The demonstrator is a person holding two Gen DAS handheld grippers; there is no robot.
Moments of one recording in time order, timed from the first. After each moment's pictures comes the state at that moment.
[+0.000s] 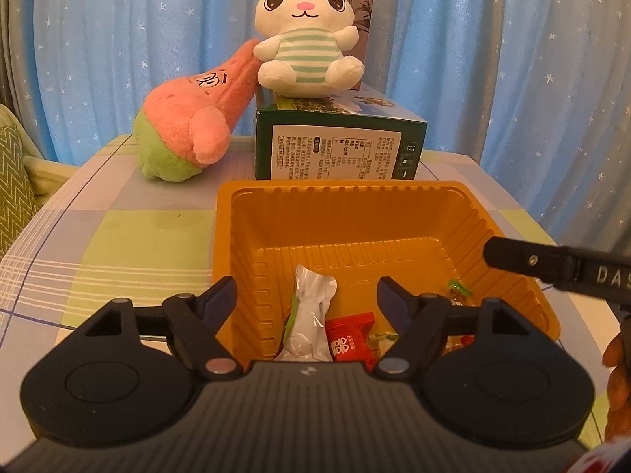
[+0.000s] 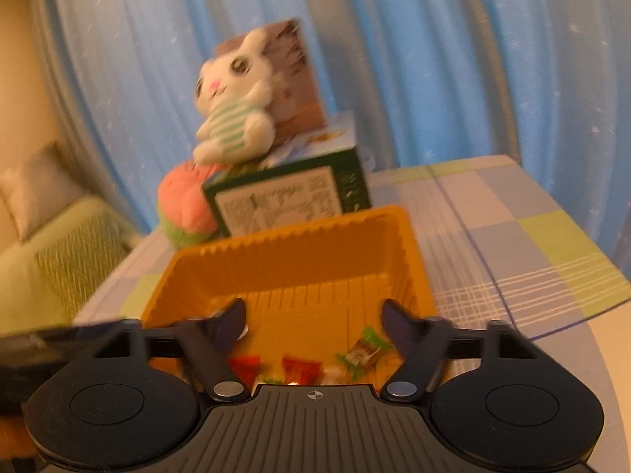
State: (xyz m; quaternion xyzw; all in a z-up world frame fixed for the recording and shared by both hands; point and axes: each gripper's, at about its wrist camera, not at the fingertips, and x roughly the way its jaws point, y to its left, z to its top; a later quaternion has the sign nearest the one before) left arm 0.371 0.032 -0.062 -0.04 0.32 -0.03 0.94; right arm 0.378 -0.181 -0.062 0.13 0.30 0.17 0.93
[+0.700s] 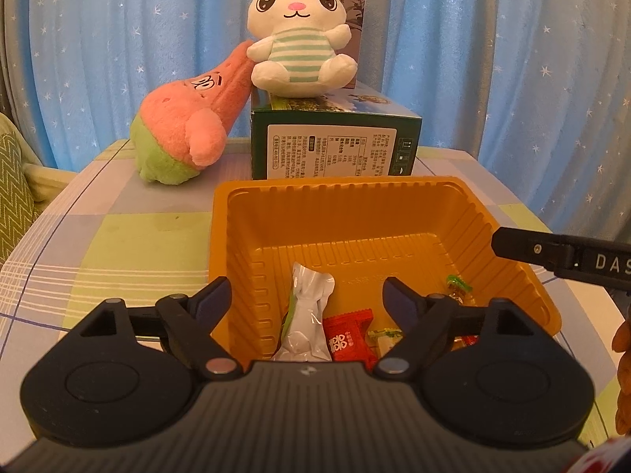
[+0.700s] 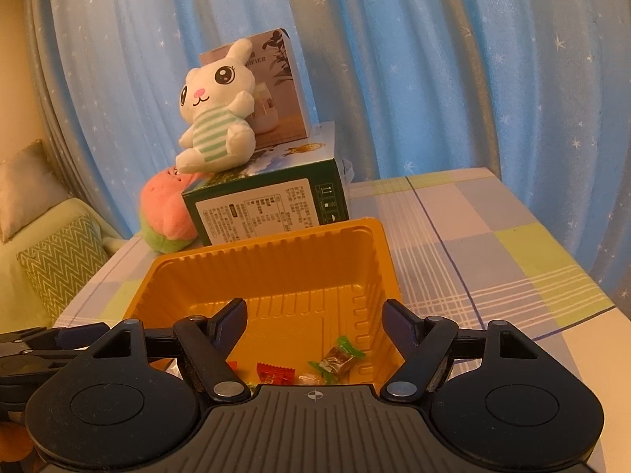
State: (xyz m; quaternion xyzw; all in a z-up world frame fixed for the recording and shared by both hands) left arm 0.369 0.028 -0.063 -0.03 0.32 -0.03 0.95; right arm 0.373 -0.183 -0.059 0.10 0.29 0.15 0.94
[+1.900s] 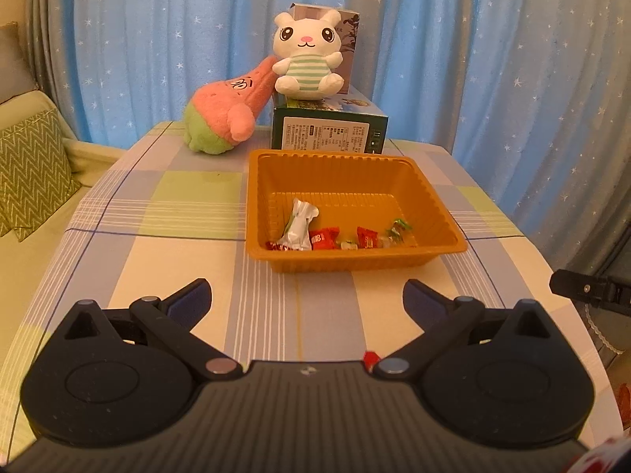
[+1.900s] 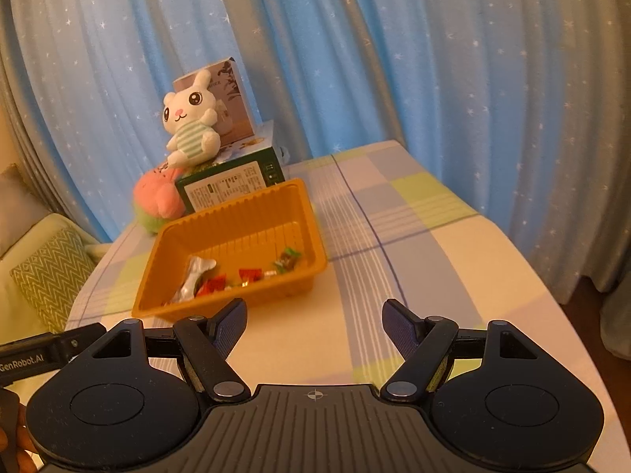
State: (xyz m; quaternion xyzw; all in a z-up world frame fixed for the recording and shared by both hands) left arm 0.191 0.017 0.003 -0.05 0.33 -0.01 0.94; right arm 0.174 -0.239 0.003 0.14 0.32 0.06 0.93
